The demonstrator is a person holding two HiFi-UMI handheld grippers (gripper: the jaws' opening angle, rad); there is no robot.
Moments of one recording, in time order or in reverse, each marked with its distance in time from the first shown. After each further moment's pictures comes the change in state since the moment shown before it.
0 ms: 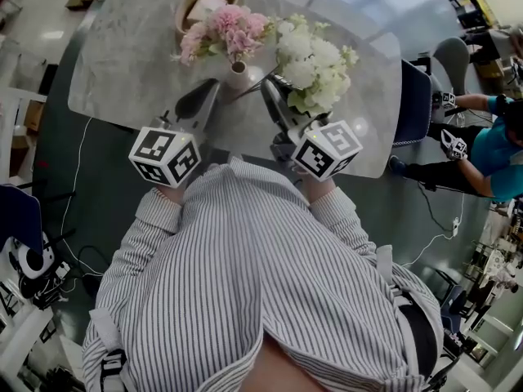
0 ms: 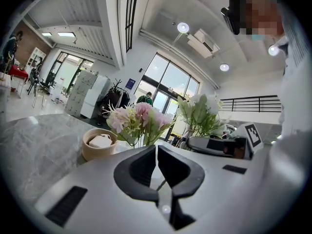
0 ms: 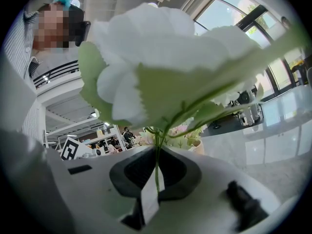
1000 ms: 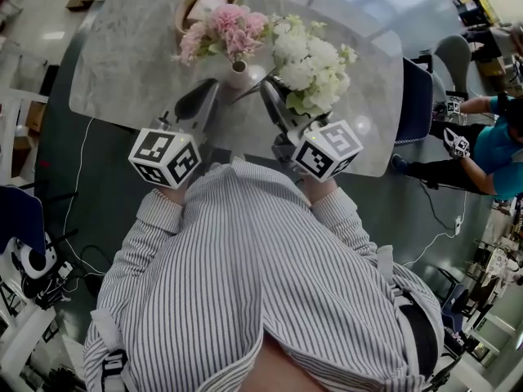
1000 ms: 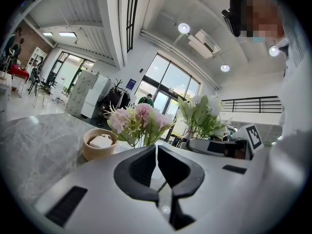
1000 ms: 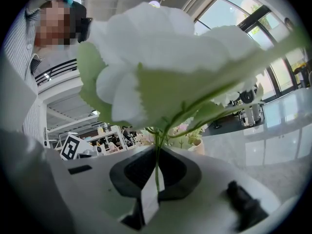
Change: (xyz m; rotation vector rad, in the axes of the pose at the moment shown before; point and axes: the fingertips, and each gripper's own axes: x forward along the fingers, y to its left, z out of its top) left arm -0.002 -0.001 0.003 -0.007 -0.007 0.006; right arm -0.001 0.004 -0.001 -0.021 0.018 0.008
